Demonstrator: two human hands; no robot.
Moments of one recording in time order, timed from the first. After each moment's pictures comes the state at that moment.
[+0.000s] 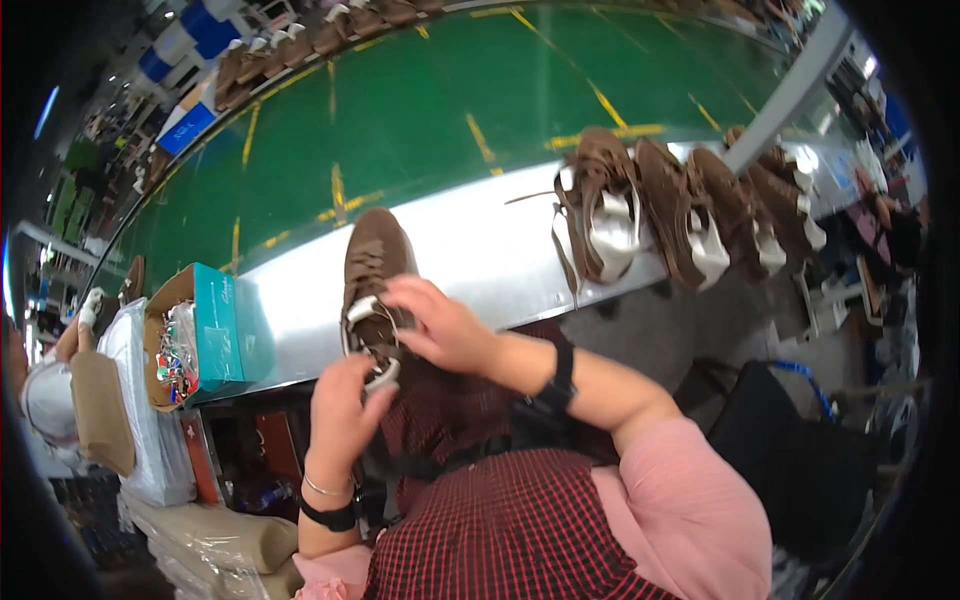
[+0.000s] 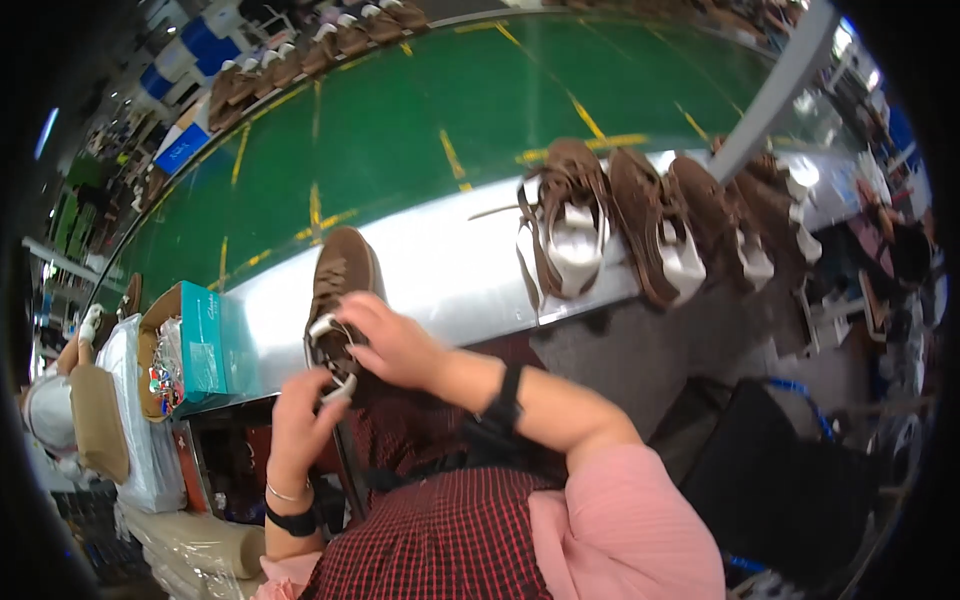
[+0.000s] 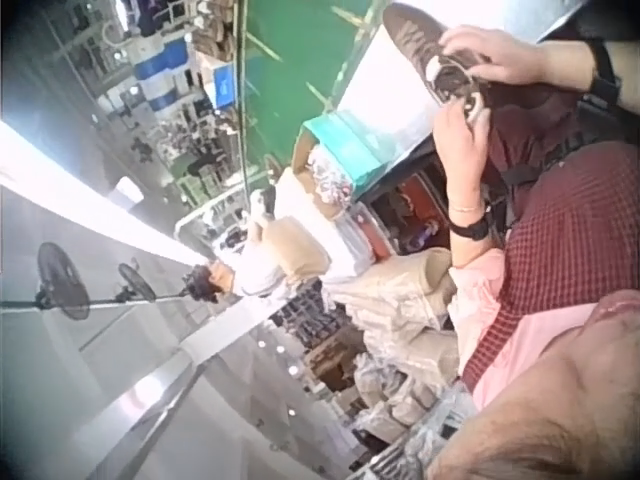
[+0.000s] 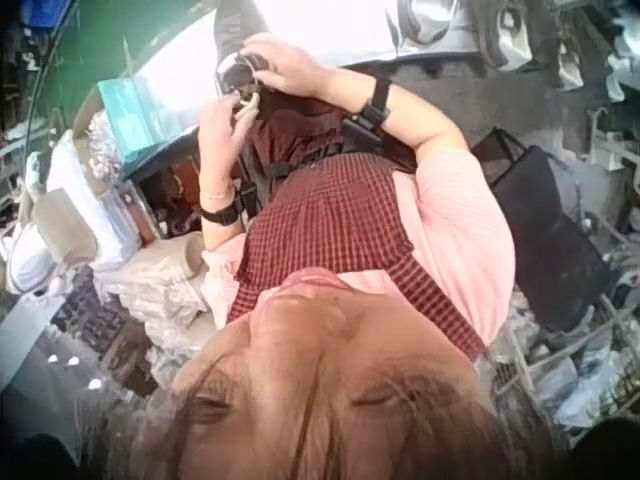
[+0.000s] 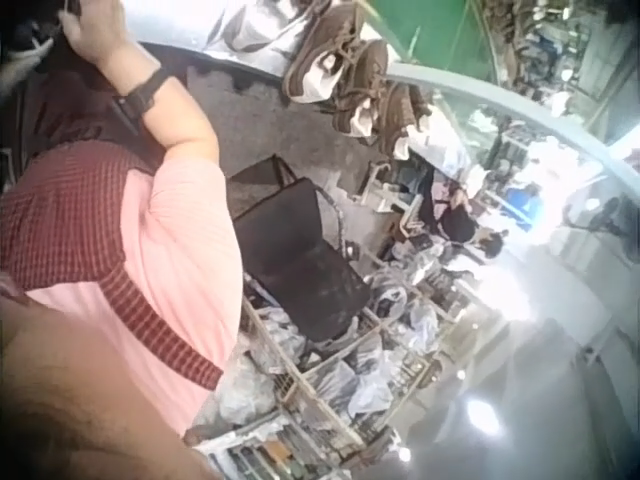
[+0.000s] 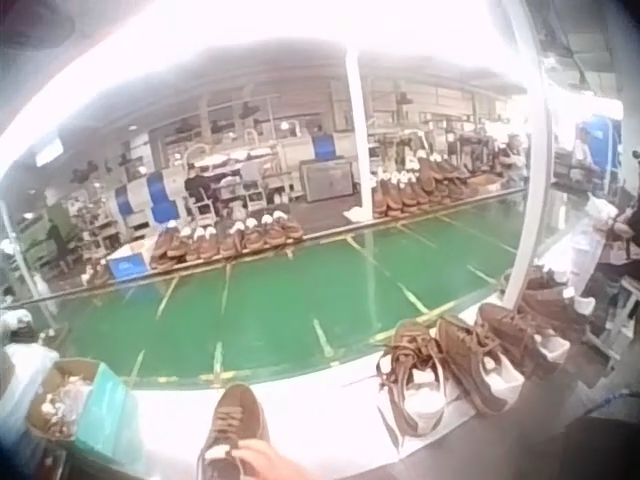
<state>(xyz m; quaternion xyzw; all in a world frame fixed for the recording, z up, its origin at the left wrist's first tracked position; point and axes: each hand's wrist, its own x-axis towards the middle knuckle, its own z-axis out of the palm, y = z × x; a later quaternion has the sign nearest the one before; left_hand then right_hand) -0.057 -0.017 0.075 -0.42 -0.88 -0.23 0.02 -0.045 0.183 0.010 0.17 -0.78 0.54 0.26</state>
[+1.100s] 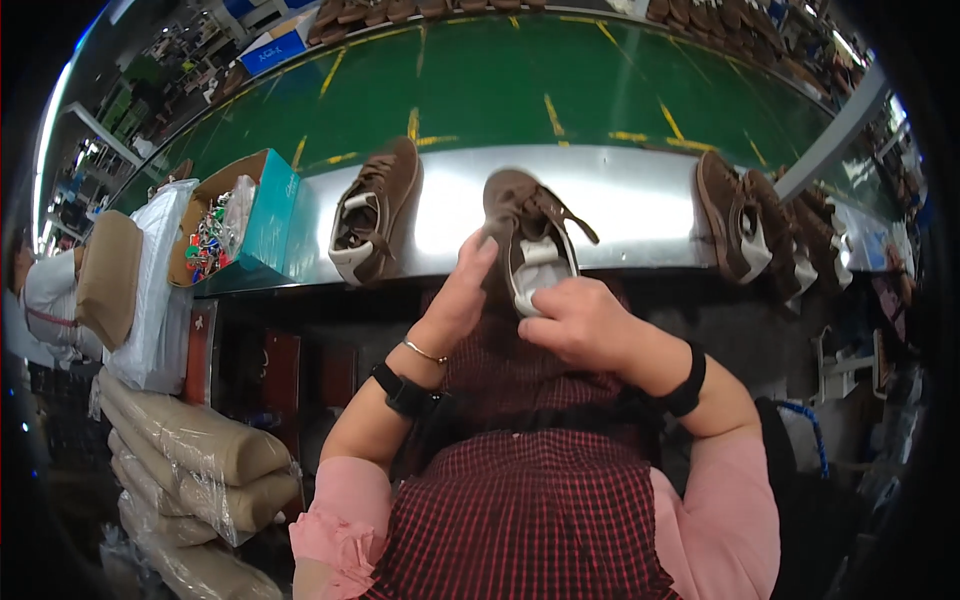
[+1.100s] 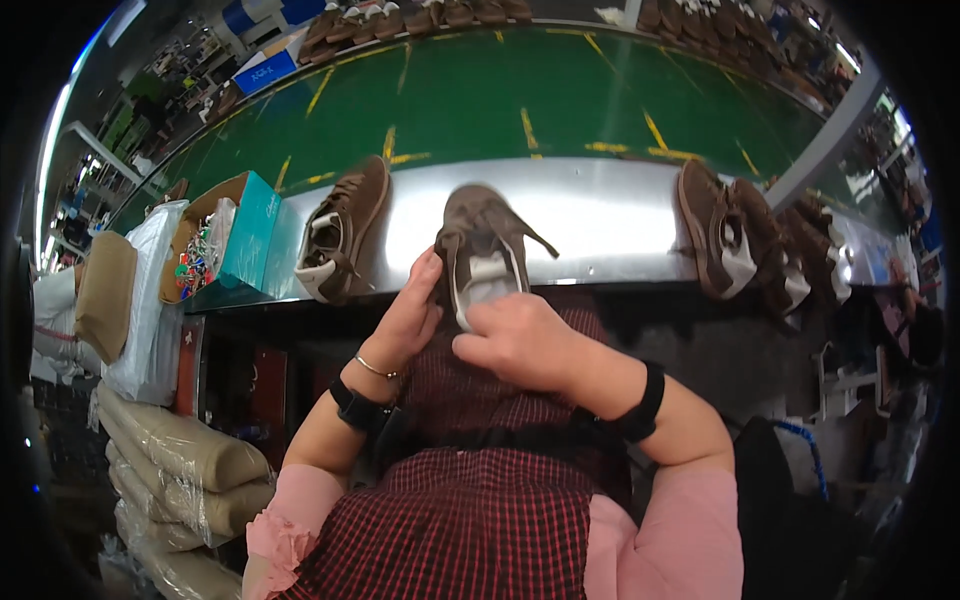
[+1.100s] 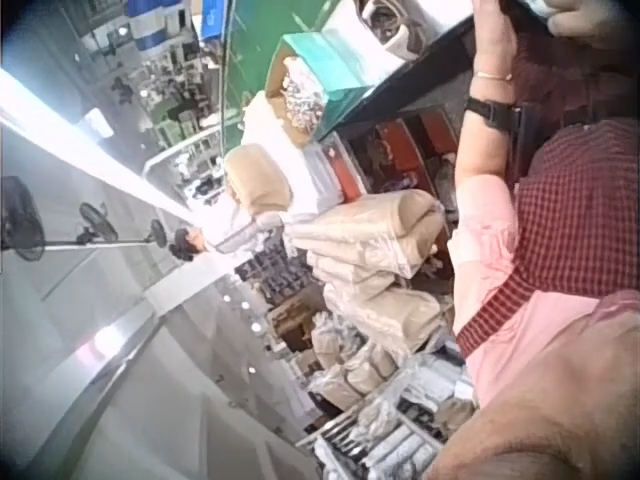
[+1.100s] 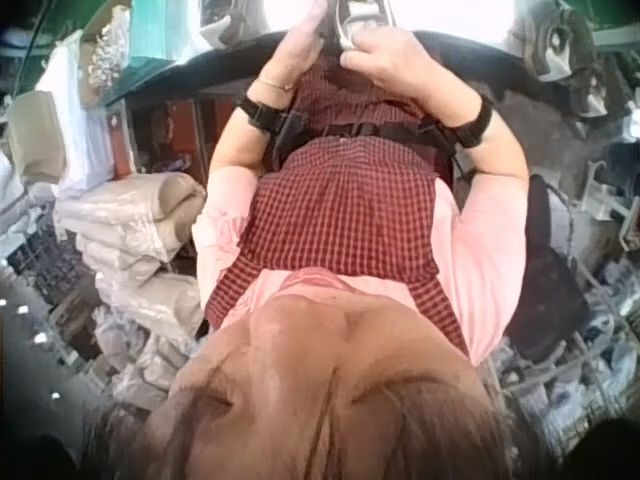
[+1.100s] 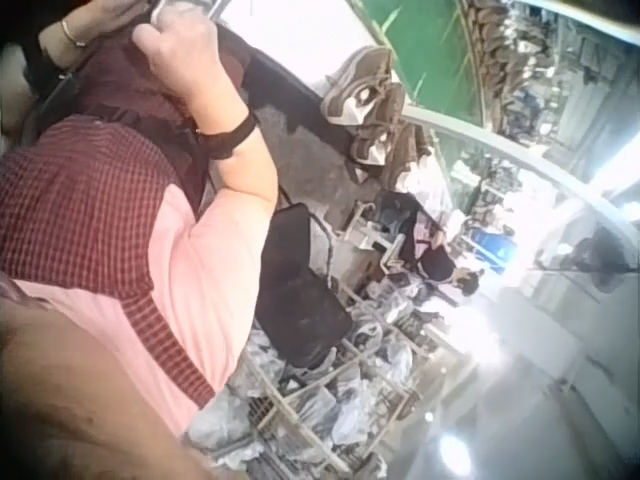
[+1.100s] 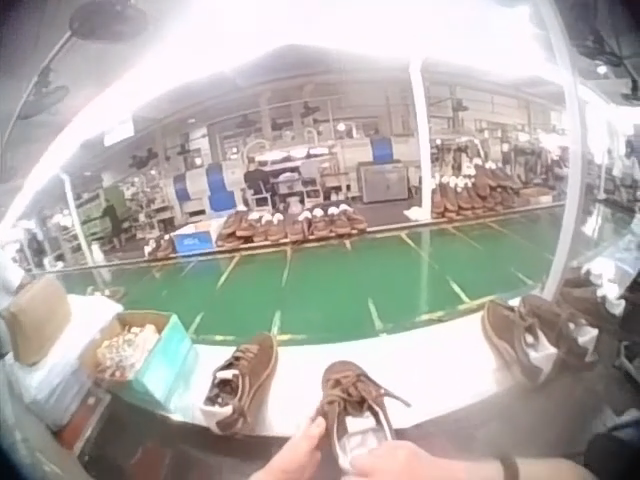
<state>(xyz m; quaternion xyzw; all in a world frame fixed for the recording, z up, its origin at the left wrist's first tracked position) -0.036 0.050 0.019 -0.15 -0.47 -0.81 -0.33 0.066 0.202 0.072 0.35 -0.88 0.19 0.24</state>
